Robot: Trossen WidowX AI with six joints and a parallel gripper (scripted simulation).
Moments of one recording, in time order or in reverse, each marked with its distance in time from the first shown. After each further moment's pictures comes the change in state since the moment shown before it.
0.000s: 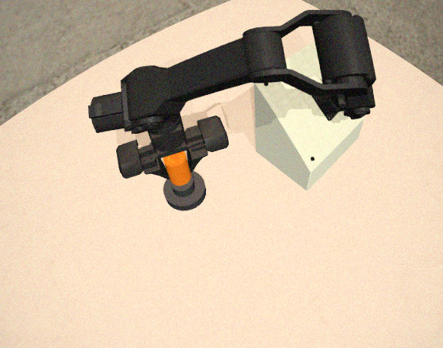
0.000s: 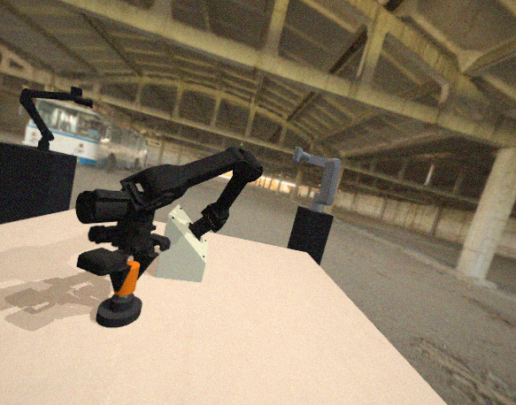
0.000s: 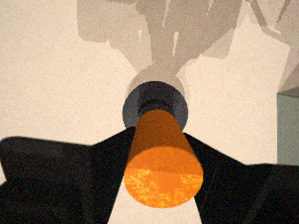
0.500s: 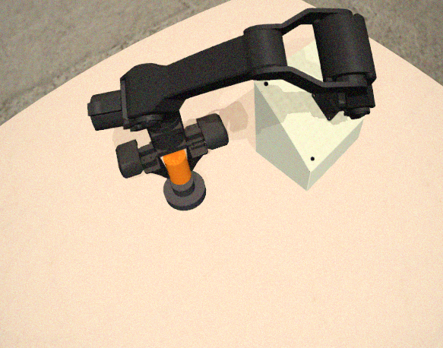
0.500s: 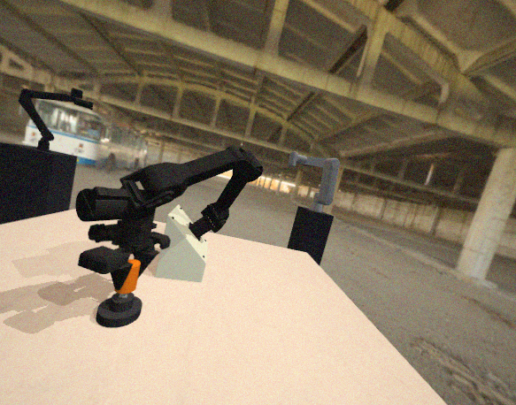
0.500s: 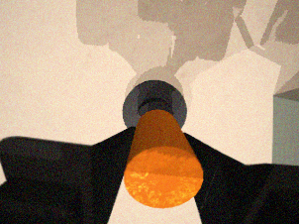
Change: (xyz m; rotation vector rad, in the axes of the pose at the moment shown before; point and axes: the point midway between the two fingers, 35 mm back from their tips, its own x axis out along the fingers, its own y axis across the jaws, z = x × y) arm -0.004 0.000 0.000 -0.027 0.004 -0.003
